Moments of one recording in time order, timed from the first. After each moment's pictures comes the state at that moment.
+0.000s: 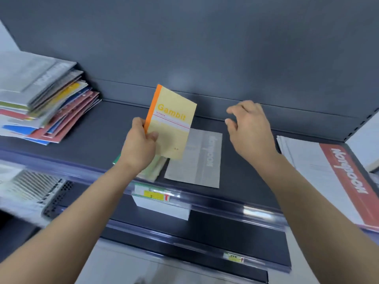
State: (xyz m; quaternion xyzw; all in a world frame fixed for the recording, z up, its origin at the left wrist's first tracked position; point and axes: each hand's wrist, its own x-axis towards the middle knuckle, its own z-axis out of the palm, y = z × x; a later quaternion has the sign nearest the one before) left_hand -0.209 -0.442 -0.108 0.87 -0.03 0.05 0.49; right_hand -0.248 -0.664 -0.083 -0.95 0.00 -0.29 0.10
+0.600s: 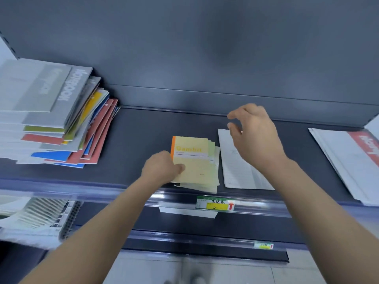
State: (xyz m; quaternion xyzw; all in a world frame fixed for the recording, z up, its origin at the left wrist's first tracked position) left_hand -0.131 -0.338 -0.148 0.95 -0.09 -0.21 0.23; right_hand -0.205 -0.515 -0.072 -0.96 0.10 -0.22 0.11
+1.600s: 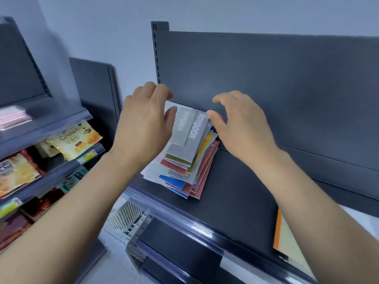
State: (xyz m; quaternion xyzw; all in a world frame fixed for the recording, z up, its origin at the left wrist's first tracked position) left_hand -0.081 -0.108 0.006 0.88 -0.14 0.44 0.14; right_hand -0.077 -0.282 0.018 -0.94 -0.15 -0.28 0.16
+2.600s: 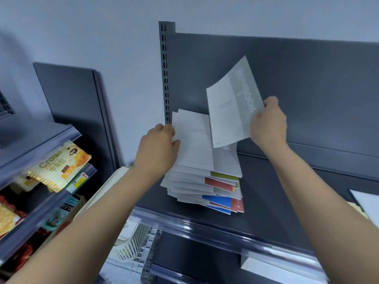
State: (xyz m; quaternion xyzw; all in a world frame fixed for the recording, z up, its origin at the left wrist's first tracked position) left_hand 0.023 0.003 -0.051 0.95 -0.13 0.18 0.22; right_hand 0.005 -0.213 -0.005 -0.87 0.19 -0.30 0.33
